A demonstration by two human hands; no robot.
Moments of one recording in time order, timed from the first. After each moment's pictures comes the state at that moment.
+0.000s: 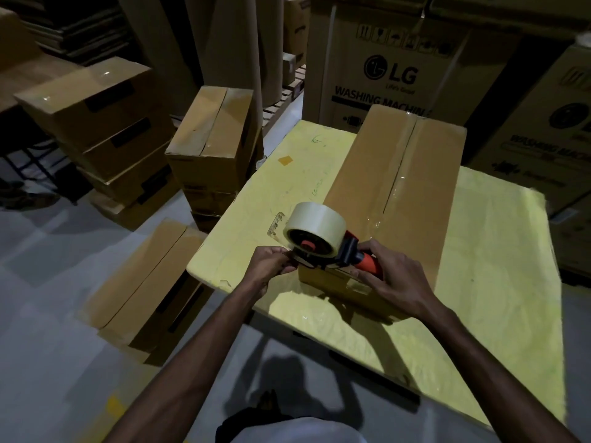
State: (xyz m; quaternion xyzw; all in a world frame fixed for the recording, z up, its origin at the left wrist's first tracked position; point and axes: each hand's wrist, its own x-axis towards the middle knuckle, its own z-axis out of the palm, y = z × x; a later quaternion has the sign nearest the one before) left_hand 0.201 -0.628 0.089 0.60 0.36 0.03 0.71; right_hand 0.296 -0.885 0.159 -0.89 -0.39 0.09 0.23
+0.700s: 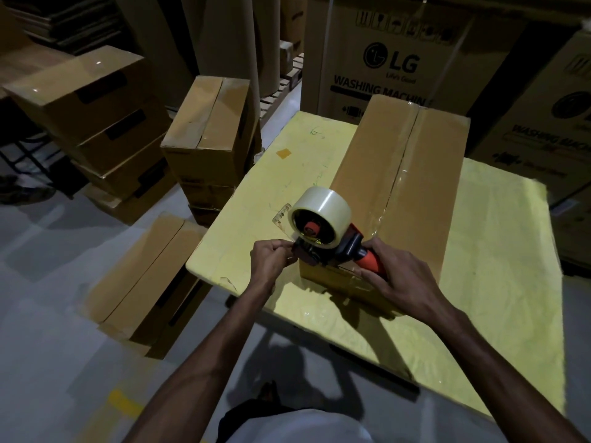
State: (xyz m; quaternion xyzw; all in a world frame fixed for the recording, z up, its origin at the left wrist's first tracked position) left_hand 0.205 -0.642 0.086 0.63 0.39 0.12 0.67; right_hand 0.283 -0.891 0.174 -0.90 -0.39 0.09 0.19
